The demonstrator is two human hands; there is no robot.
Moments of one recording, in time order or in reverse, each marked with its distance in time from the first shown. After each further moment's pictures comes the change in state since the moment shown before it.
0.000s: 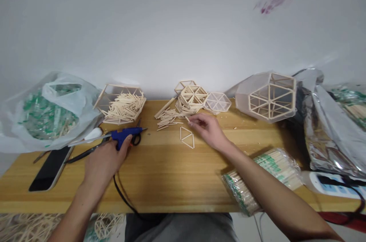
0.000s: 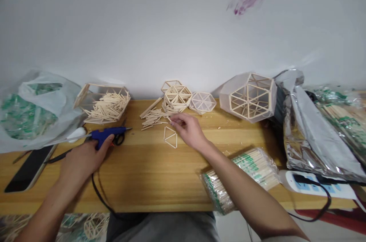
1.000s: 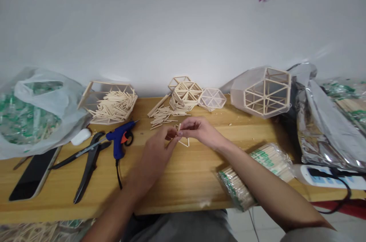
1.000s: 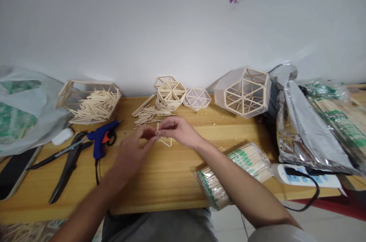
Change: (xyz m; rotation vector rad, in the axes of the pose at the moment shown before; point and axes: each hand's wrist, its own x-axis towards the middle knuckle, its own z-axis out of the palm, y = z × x) left_hand -0.038 0.133 0.014 -0.912 0.132 0.654; right_hand -0.003 -0.014 0.004 0.592 -0.290 0.394
